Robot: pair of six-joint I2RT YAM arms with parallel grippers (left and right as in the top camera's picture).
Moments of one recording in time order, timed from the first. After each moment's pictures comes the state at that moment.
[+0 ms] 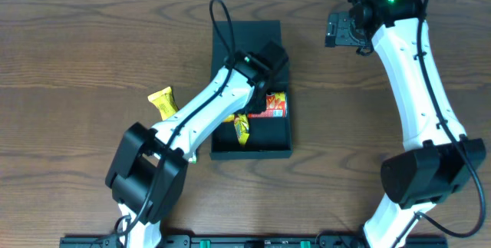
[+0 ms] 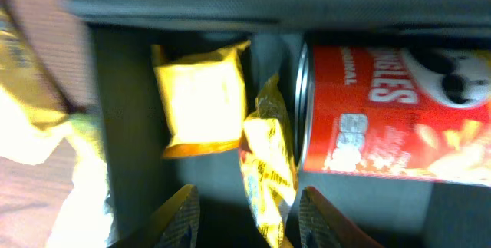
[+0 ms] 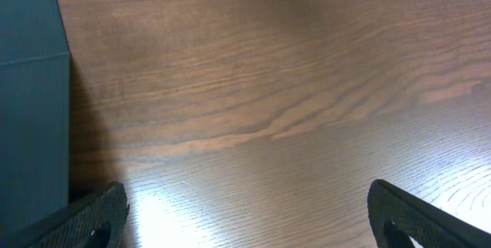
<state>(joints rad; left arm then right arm) -0.67 1.96 1.63 -1.14 -0.18 -0.69 0.18 1.93 2.00 -1.26 0.31 0.30</state>
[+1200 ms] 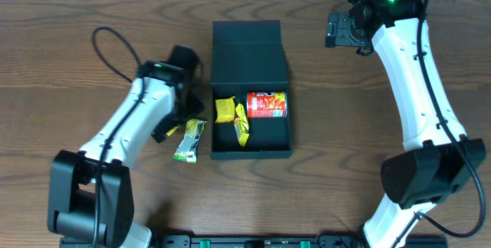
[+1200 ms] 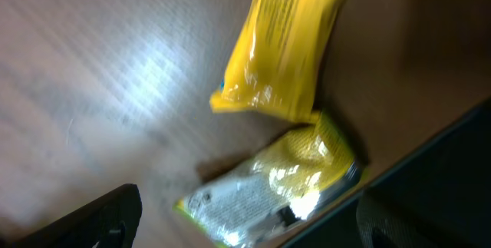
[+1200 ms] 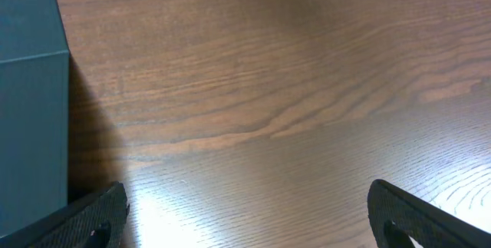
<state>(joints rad) -0.24 1.70 1.21 -1.06 -0.08 -0.98 0.18 1.93 2.00 -1.27 0.31 0.30</state>
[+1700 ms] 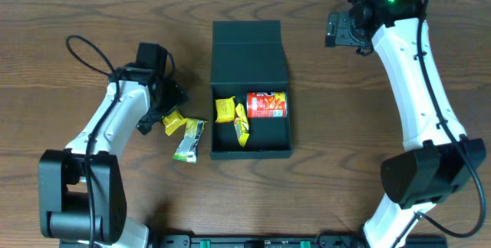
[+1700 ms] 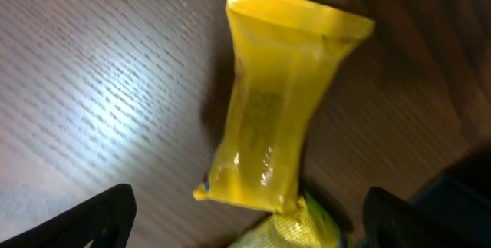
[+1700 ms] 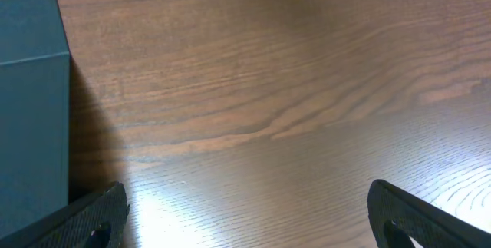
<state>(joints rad) -0.10 1.70 1.11 -0.82 -0.02 -0.82 0.18 1.93 2.00 -1.26 0.31 0.30</state>
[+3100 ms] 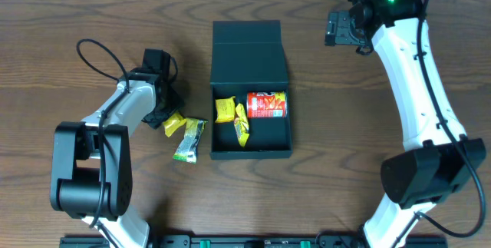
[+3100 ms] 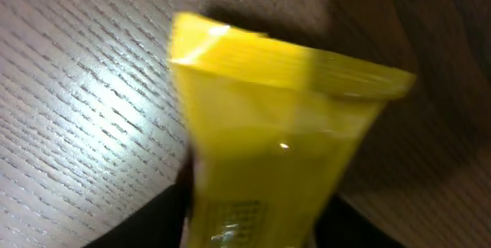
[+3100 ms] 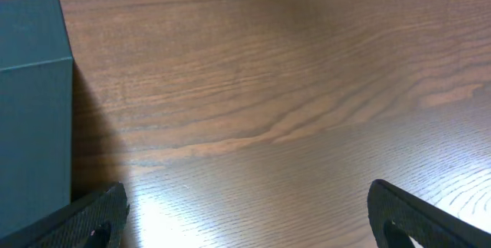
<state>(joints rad) -0.09 1.83 1.07 -0.63 -0.04 -0.83 0.18 1.93 2.00 -1.25 0.31 0.30</state>
